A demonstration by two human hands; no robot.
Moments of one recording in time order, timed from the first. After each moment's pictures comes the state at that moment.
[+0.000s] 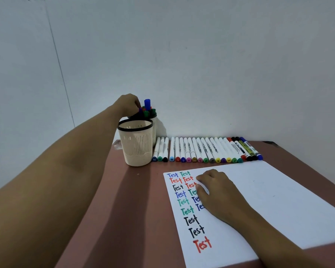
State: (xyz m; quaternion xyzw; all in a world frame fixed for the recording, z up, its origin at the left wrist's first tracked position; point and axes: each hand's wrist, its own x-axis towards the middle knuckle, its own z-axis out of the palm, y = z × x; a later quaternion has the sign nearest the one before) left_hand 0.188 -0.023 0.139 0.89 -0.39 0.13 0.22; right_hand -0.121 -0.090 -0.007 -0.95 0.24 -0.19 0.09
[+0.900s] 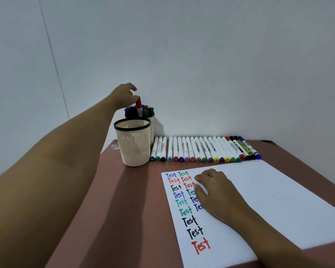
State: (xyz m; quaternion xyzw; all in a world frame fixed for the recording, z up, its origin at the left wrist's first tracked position) left_hand 0.192 -0.026 0.154 0.85 -0.40 0.14 0.31; right_hand -0.122 -0.090 -0.005 -0.95 0.24 -0.19 0.09
